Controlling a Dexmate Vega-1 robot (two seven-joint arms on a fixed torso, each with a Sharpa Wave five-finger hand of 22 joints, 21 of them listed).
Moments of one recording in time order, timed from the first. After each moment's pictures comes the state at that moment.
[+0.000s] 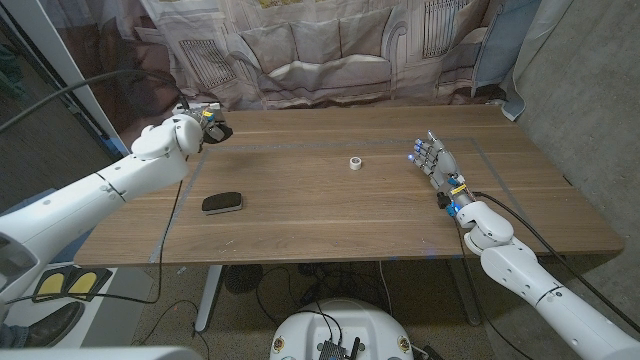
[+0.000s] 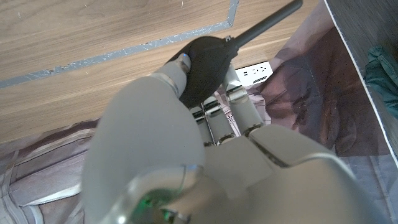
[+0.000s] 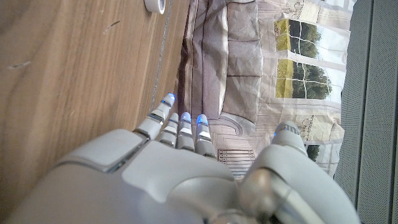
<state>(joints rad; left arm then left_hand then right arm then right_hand) 0.55 1.01 0.65 -1.84 0.43 0.72 -0.20 1.40 0.14 0.44 -0.18 0.20 0.72 0.08 0.26 0.21 0.71 0.01 0.30 0.27 0.80 -0.06 0.22 0.19 0.89 0.04 0.39 0.19 -1.10 -0.61 -0.30 -1.59 0.73 0.30 0.00 0.31 0.02 0.15 -0.12 0.18 0.20 0.10 0.20 0.18 0.15 0.14 0.20 0.19 0.05 0.09 0.21 0.21 0.28 0.01 0.20 0.17</state>
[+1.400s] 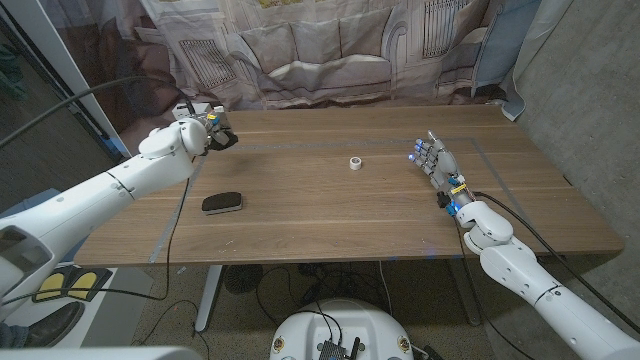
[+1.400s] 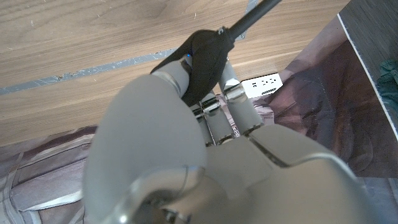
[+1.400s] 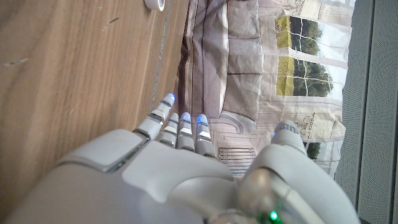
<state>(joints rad) 0.52 0.97 0.68 -1.77 0.40 0.69 -0.19 1.42 0.13 0.46 -0.16 0.20 0.83 0.07 0.28 0.24 0.79 0.00 0.33 0.31 0.89 -0.09 0.24 0.21 0.95 -0.02 0.46 0.20 -1.10 -0.60 -0.29 -1.58 0.73 0.30 0.00 0.31 0.03 0.14 -0.13 0.18 0.20 0.10 0.20 0.18 0.15 0.14 0.20 0.19 0.05 0.09 0.21 0.21 0.28 0.01 0.20 0.17</state>
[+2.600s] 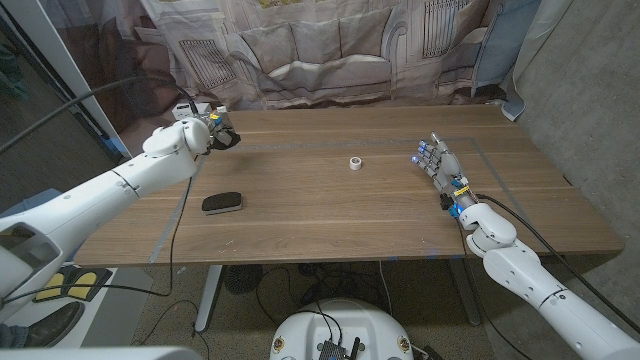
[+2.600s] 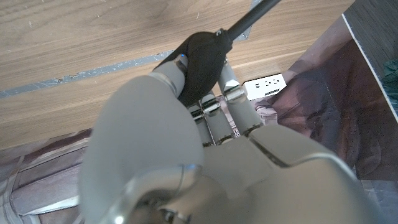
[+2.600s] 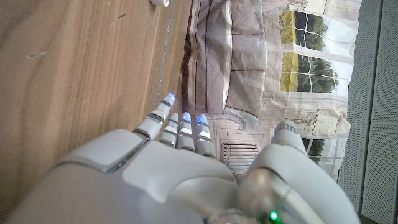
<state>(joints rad) 0.49 0.95 0.70 -1.73 0.41 0.67 -0.21 1.36 0.12 0.45 -0.15 0.20 0.80 0.08 0.26 0.24 0.76 0.01 0.31 0.33 0.85 -0.07 0.22 0.21 0.91 0.00 0.47 0.19 -1.11 -0.61 -0.28 -1.60 0.74 0.29 -0.02 0.31 0.03 0.14 -0.13 0.18 0.20 0.10 0.20 0.18 0.15 0.14 0.20 0.19 0.05 0.09 0.21 0.21 0.28 0.01 0.20 0.17</state>
